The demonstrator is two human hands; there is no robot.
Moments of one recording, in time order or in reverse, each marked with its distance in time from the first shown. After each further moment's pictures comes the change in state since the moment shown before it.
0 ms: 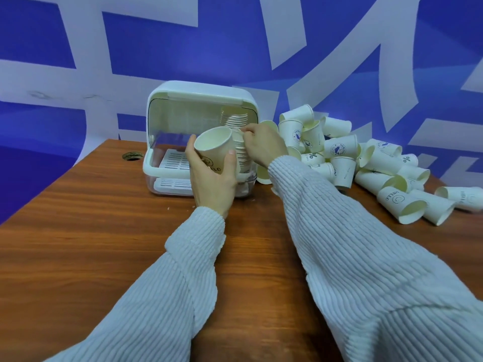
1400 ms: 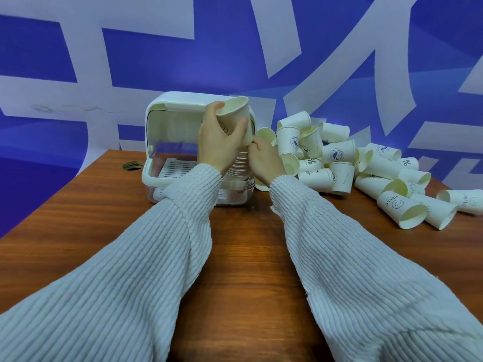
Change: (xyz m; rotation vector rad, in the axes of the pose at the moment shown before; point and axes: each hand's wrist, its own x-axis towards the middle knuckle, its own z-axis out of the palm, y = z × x) left_hand 0.072 0.047 0.031 0.183 -0.181 0.177; right_hand -0.011 0.013 0.012 0.281 0.040 0.038
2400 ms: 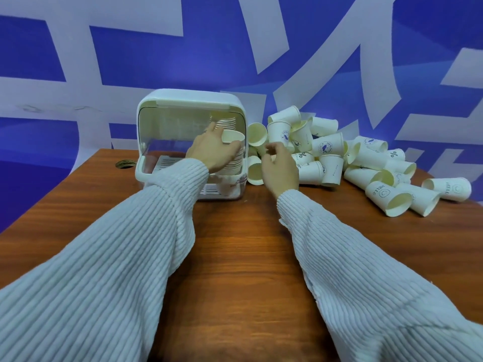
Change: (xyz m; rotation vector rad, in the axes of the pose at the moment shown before) left_hand 0.009 -0.014 -0.009 0.669 -0.480 -0.056; right_hand -0.032 0.052 -0.014 -0.008 0.311 0.049
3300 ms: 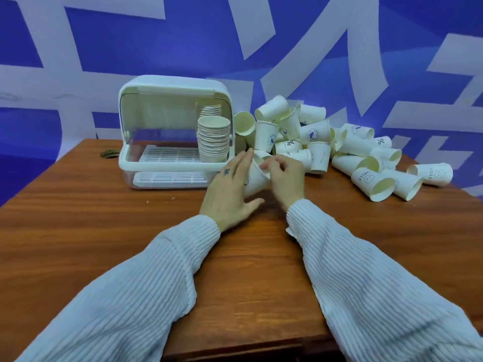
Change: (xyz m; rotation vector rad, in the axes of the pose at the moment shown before) left_hand -0.092 0.007 0.102 -0.010 0.105 0.385; right_hand -0.043 0.035 -0.037 0.312 -0.016 -0.013
